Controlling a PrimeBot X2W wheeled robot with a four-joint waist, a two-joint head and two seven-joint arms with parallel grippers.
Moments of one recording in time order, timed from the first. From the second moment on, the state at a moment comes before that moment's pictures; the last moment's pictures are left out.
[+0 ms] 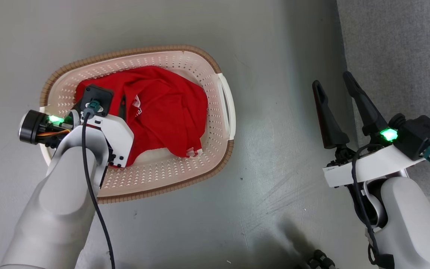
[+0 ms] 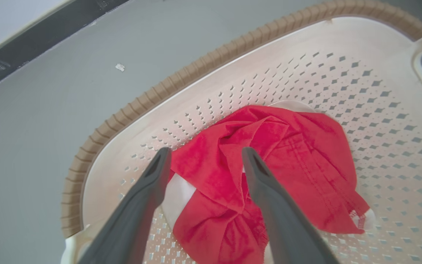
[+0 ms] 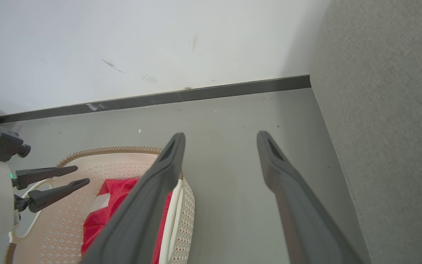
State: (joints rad) left arm -0.77 0.09 -0.30 0.69 -0.07 0.07 0.08; right arm -0.36 -0.04 0.11 0.03 0.20 0.13 -0.26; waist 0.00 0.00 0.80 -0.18
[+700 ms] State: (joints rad) left arm -0.87 0.07 -0.31 0.79 -0.06 0.11 0.13; right arm -0.41 -0.04 0.15 0.04 0.21 0.13 -0.26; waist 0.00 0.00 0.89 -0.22
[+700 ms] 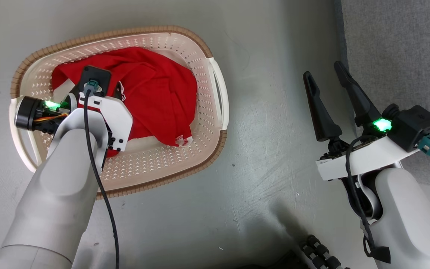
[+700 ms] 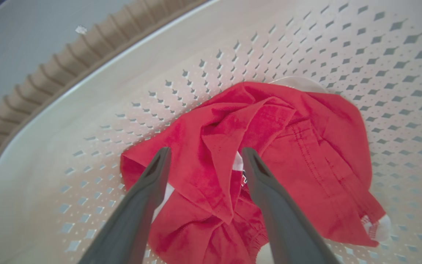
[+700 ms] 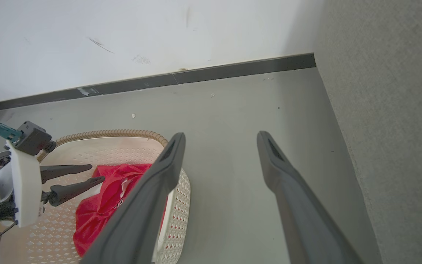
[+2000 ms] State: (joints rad) left arm -0.96 0.08 -0.28 0.89 -0.09 0.11 0.11; right arm -0.43 -0.04 0.19 0.03 0.27 0.13 -0.26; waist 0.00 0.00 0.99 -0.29
